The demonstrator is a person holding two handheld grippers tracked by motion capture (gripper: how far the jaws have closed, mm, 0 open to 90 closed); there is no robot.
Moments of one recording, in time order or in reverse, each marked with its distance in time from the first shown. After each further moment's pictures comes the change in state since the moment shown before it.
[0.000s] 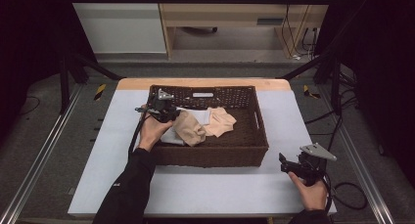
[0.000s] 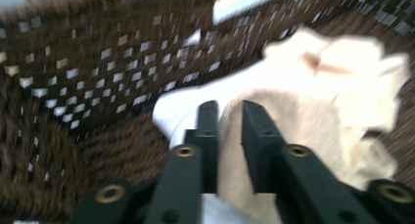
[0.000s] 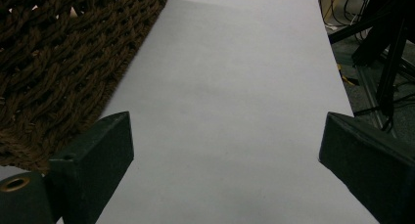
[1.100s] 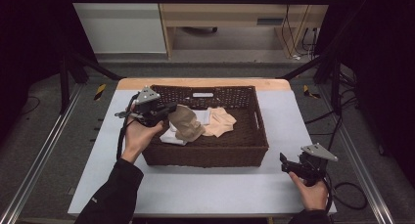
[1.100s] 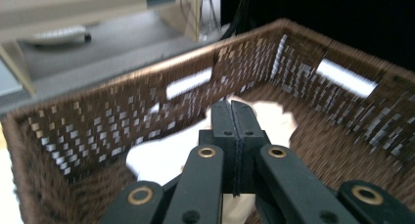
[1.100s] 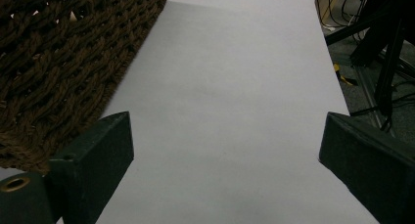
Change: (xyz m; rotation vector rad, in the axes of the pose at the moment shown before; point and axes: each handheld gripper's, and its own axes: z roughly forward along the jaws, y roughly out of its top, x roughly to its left) left arm -0.023 0.017 -0.091 -0.230 -0.110 0.012; right arm -0.001 0.000 -0.002 -0.007 -0.004 0.007
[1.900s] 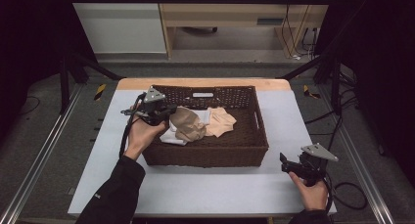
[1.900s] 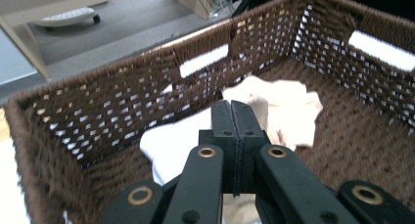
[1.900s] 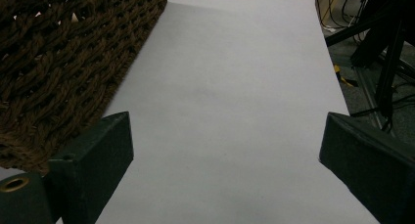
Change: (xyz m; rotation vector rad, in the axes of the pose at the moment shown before) left arm 0.010 -0.015 0.025 0.143 0.053 0.030; right arm 0.000 0.000 0.000 -0.005 0.002 -0.002
